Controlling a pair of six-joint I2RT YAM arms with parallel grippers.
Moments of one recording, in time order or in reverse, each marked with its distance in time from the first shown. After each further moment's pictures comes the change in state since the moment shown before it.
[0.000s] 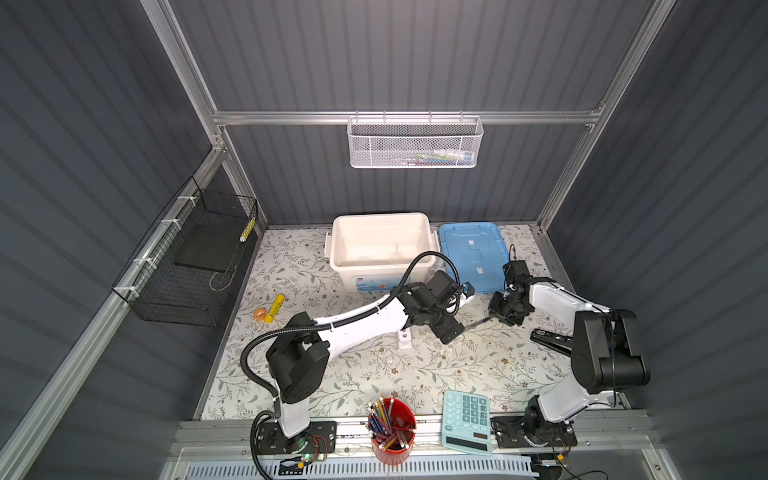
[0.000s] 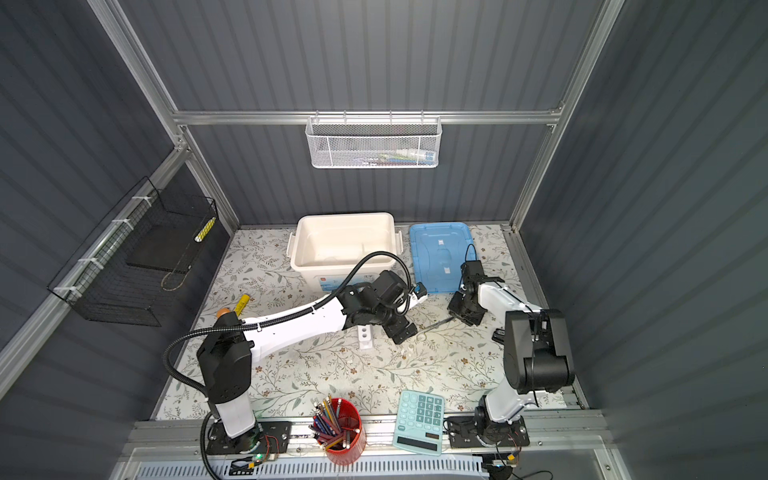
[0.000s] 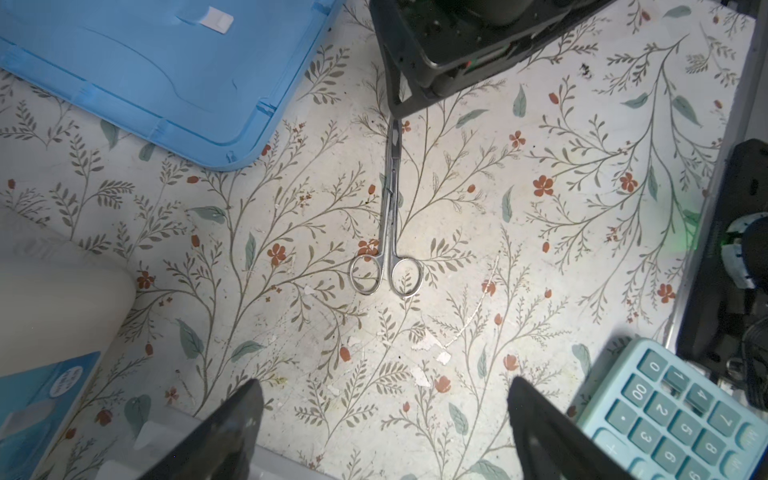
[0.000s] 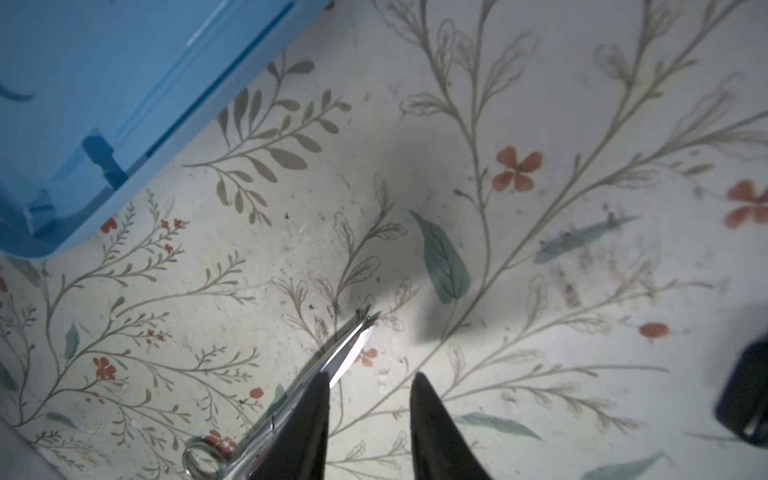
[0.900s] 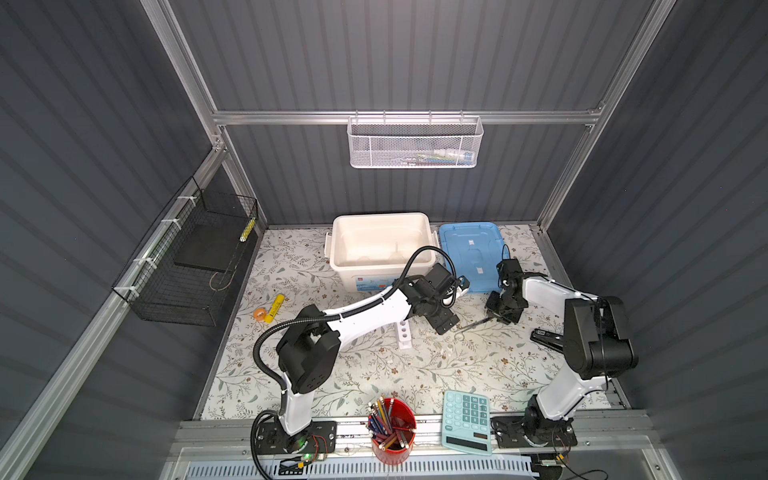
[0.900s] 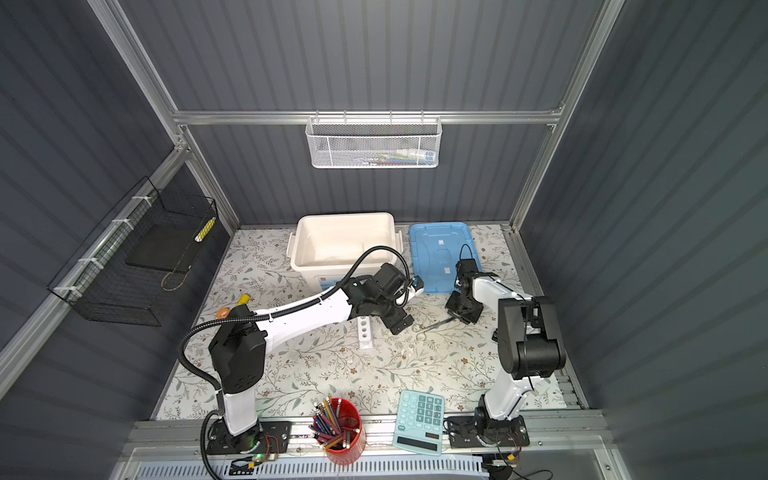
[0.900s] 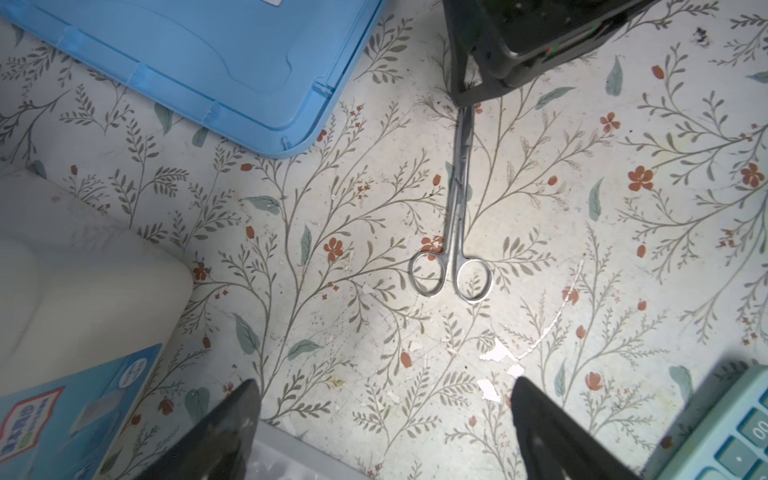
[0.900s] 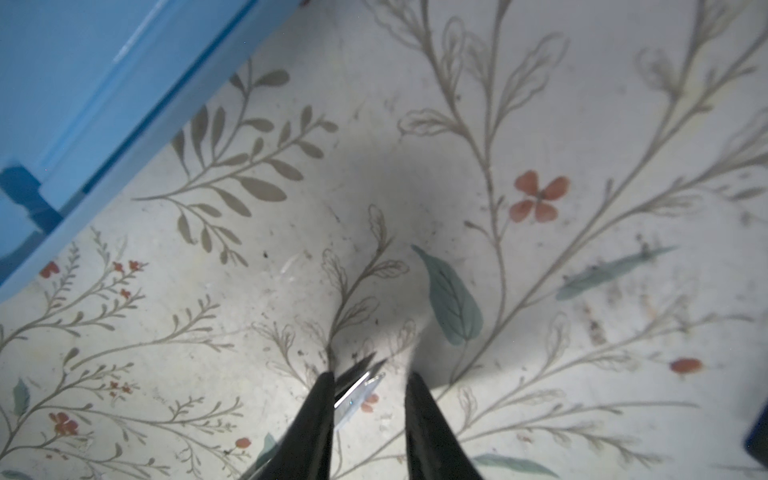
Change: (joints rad) left arm 0.065 0.061 0.047 -0.019 -0.045 0.052; right arm 0.029 0.095 0.061 -0.026 0.048 0.035
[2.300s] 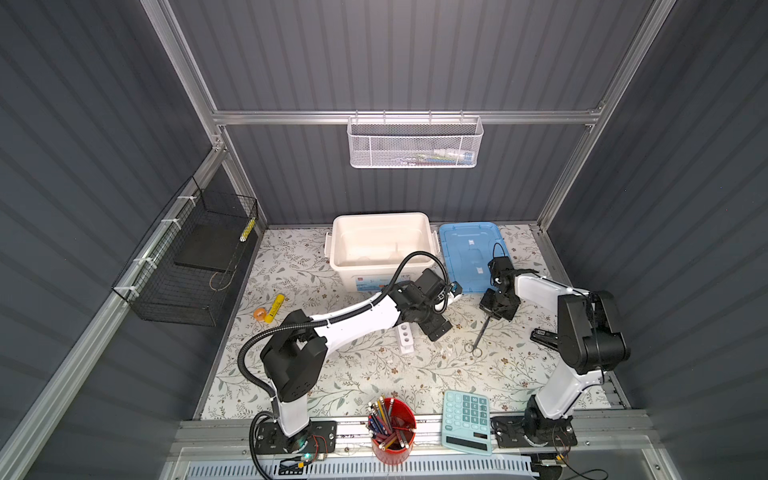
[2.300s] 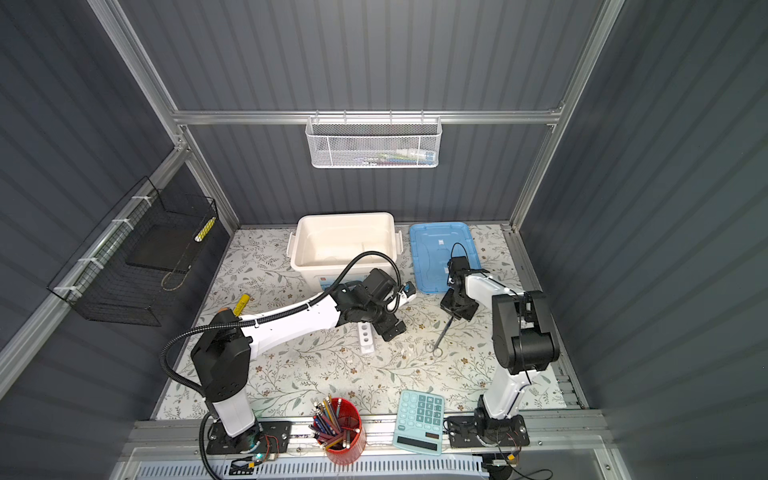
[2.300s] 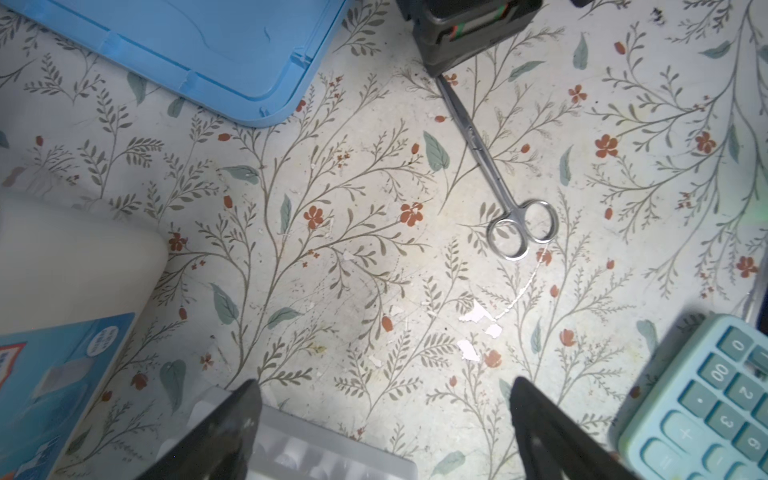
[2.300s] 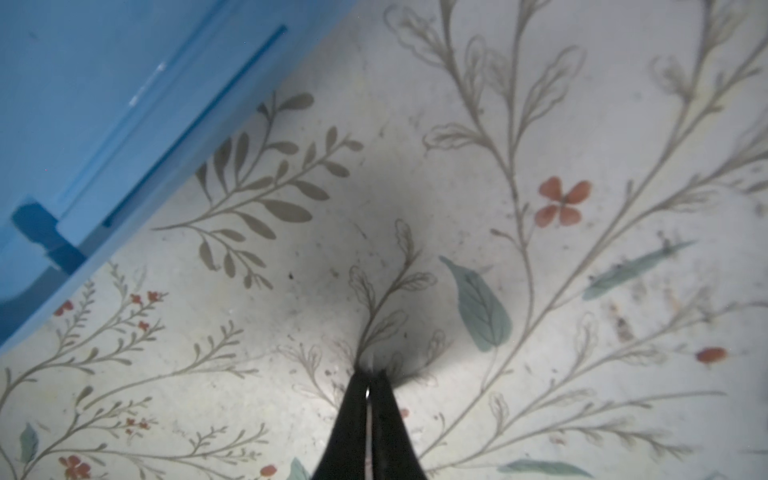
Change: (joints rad) left arm -0.005 -0.096 -0.135 0.046 0.058 -0.009; right arm 0.050 0.038 0.045 -0.004 0.060 0.097
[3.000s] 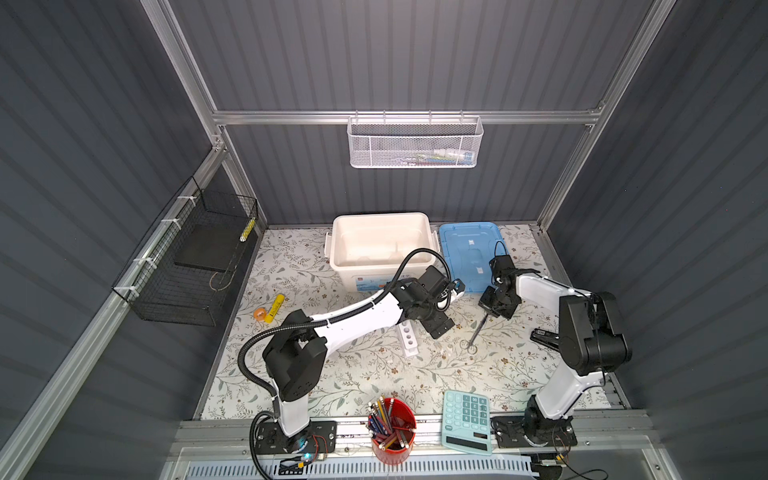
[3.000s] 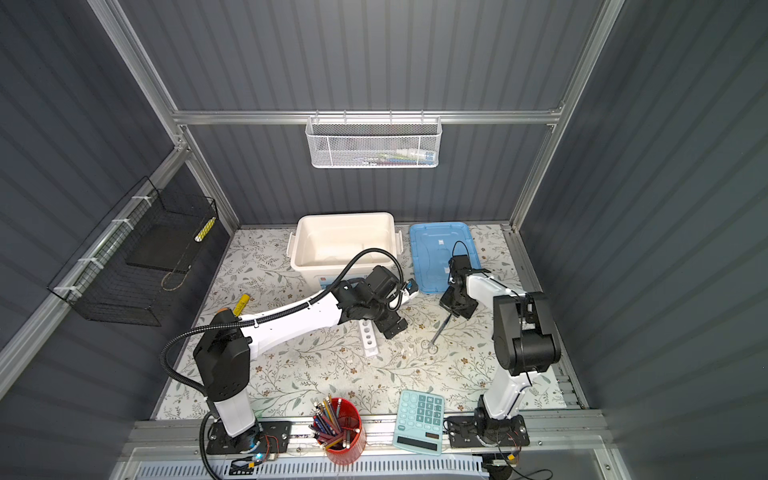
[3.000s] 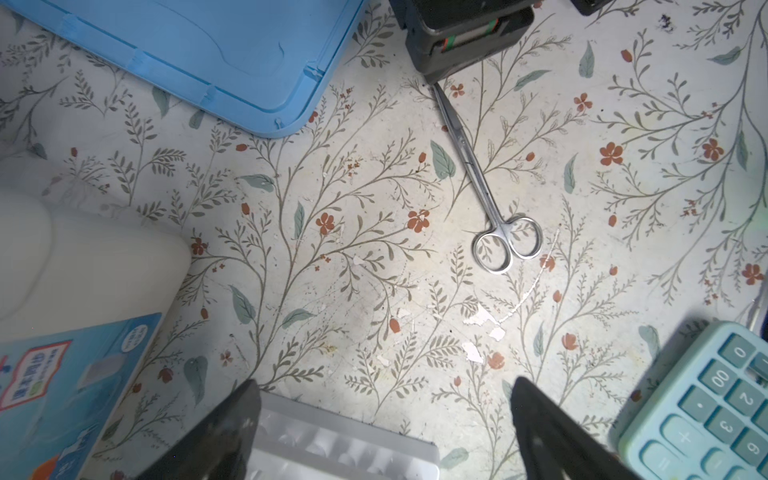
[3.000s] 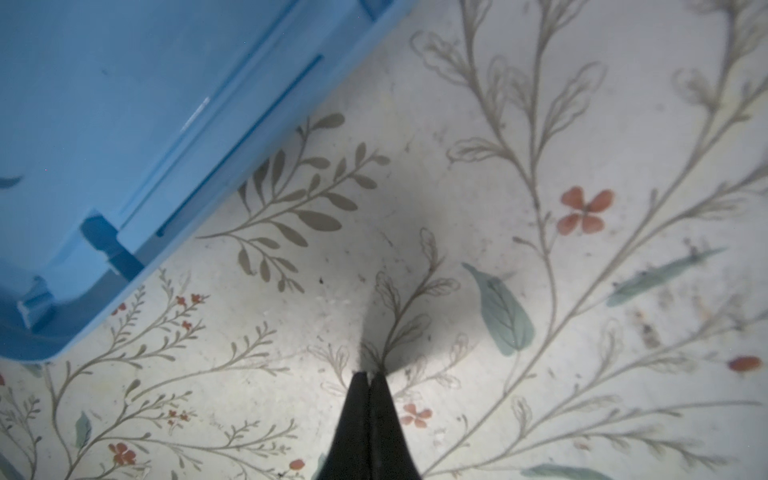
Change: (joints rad) left arm -0.008 0.006 0.066 -0.058 -0.052 0.013; right arm -0.010 -0.015 0.002 0.025 -0.032 0.020
